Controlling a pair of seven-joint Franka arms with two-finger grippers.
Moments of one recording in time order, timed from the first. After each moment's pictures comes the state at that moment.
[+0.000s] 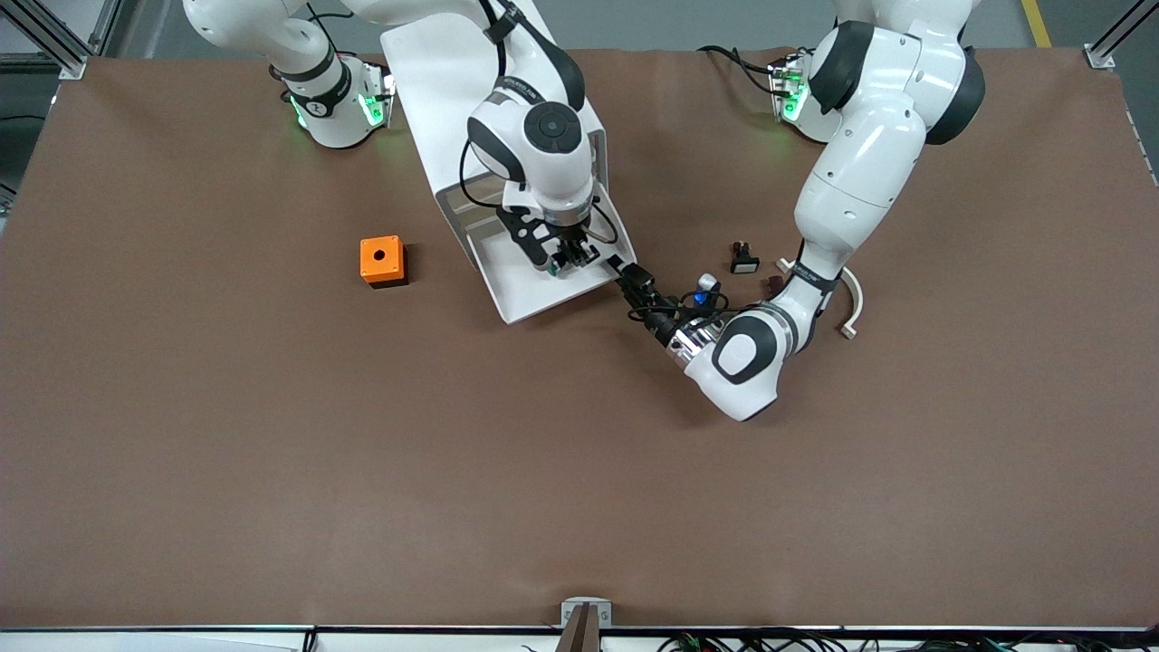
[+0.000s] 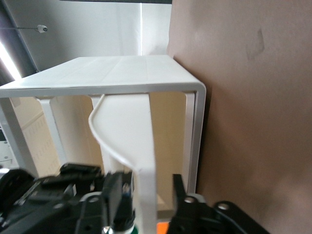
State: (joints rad) left arm -0.32 1.05 -0.15 -1.38 -1.06 1.43 -2.24; right arm 0.88 0.43 0.04 -1.86 0.04 2.31 1.85
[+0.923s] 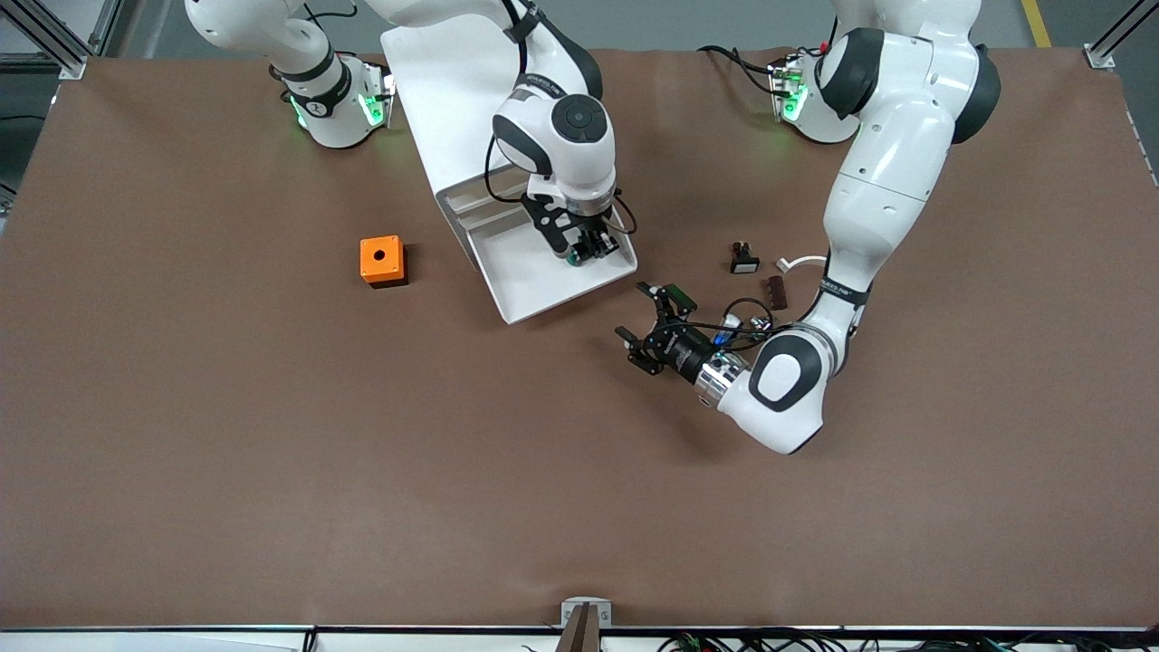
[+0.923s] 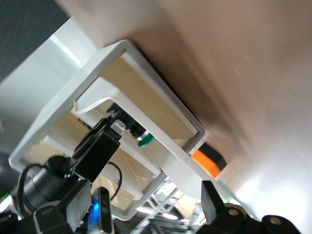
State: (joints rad) left arm -0.28 1.05 -0.10 -1.21 -1.07 1.43 -1.52; right arm 0.93 0.49 0.04 -1.82 0.04 2.34 1.96
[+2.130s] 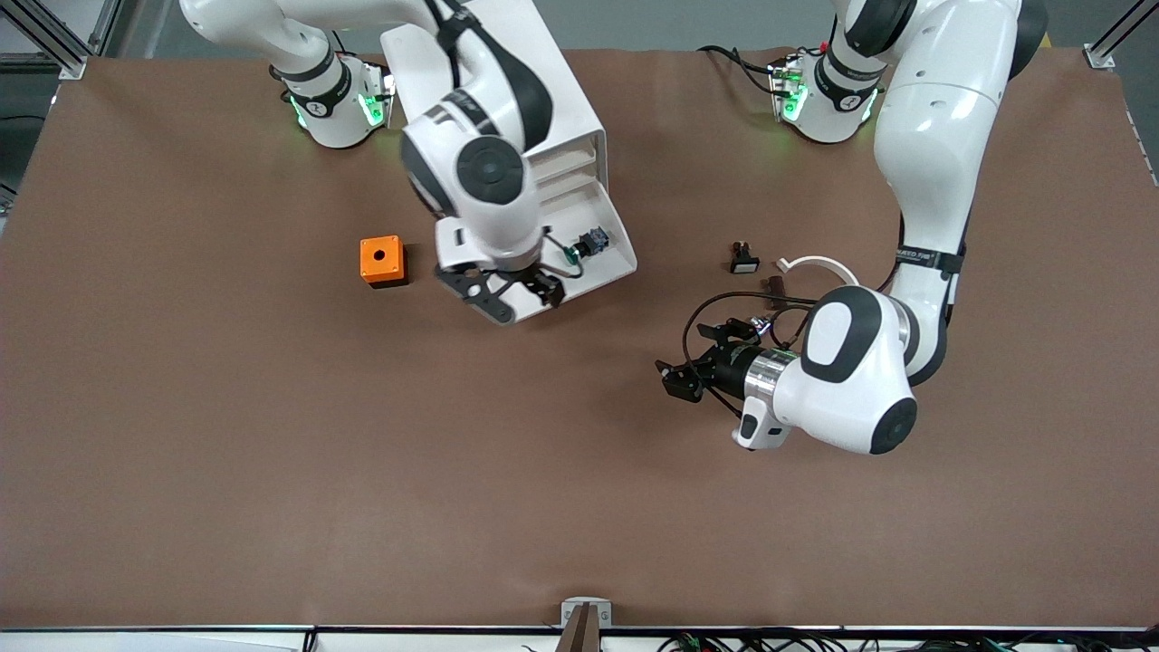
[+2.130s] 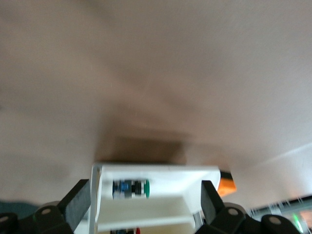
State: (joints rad) left arm -0.29 0.78 -0.07 -1.17 -0.61 1.64 -0.86; right arm 0.63 0.40 0.01 -1.57 0.04 1.86 1.17
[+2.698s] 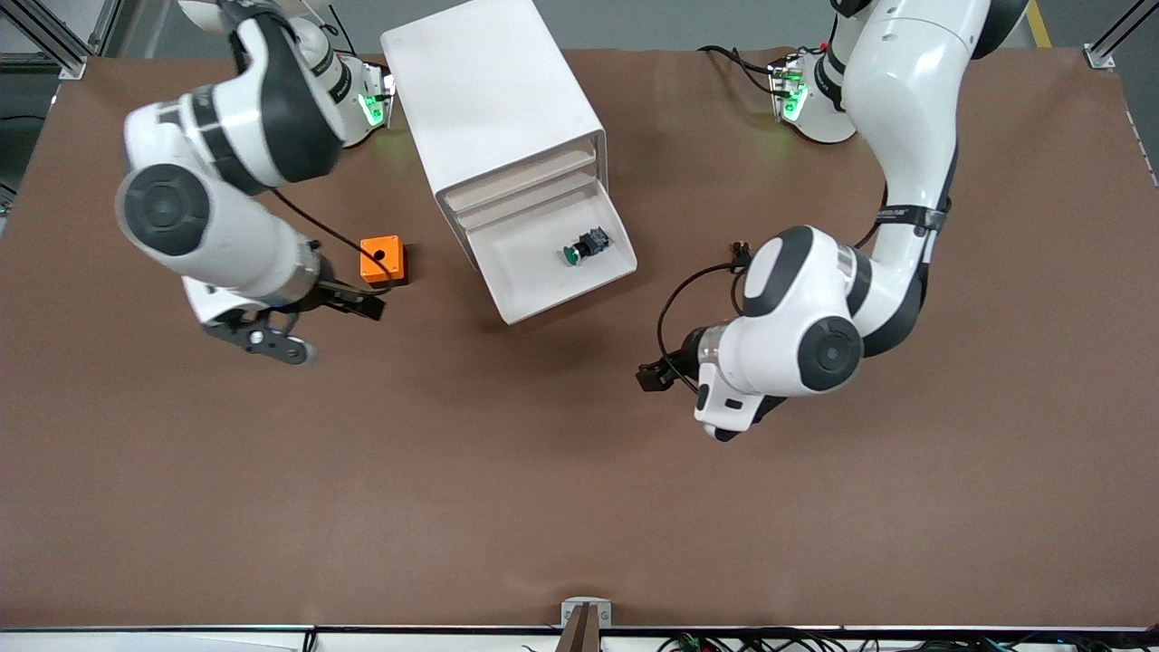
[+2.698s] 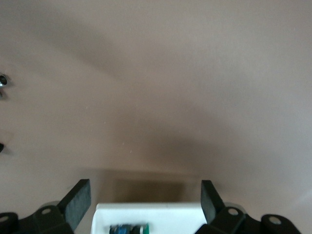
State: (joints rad) left arm -0.44 0.72 -0.07 -1.18 -0.31 1.81 -0.99; right arm 0.27 0.24 0.00 -1.57 0.03 1.63 0.56
